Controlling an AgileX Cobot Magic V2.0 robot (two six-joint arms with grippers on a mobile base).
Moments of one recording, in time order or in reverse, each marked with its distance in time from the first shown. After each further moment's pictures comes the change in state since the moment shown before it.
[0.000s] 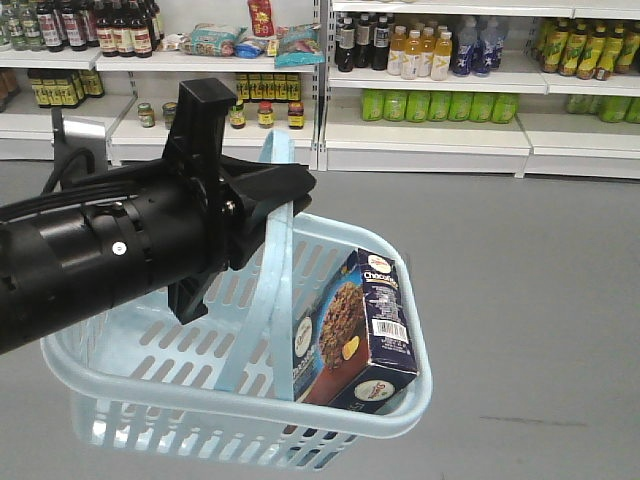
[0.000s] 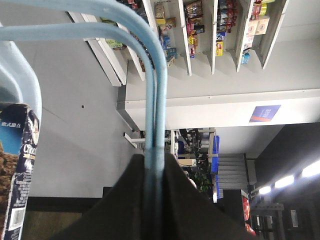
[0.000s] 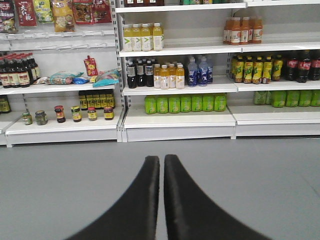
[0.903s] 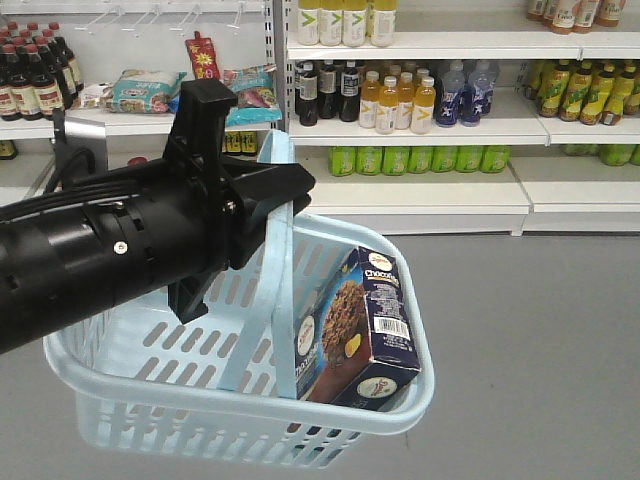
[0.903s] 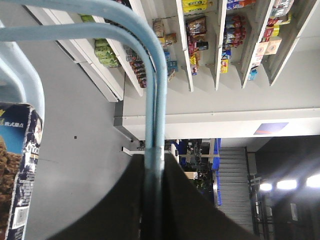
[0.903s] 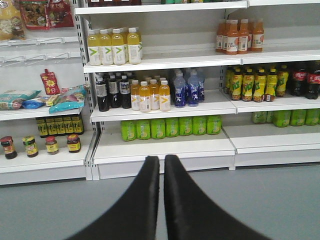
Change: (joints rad) left arm 0.000 0.004 0.000 0.000 -0.001 0.000; right arm 0.000 0.000 0.000 0.000 0.000 0.000
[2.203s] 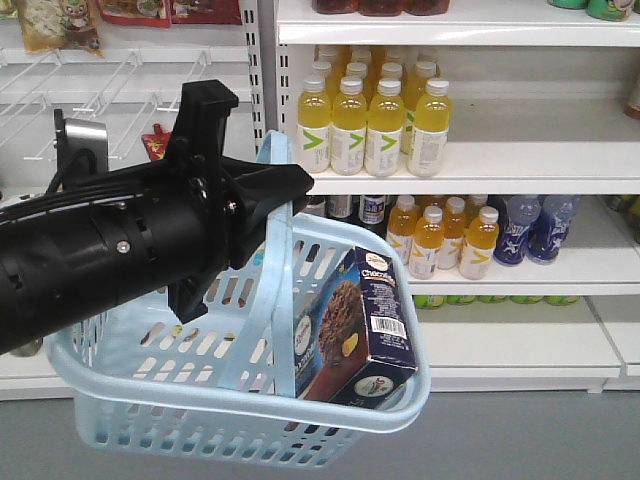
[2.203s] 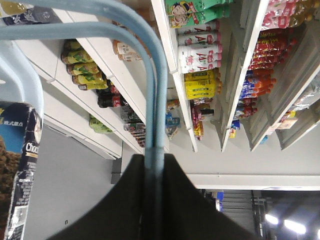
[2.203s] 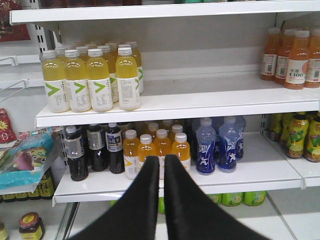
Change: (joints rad) left arm 0.000 0.004 0.000 0.000 -0.008 0.000; right arm 0.000 0.000 0.000 0.000 0.000 0.000
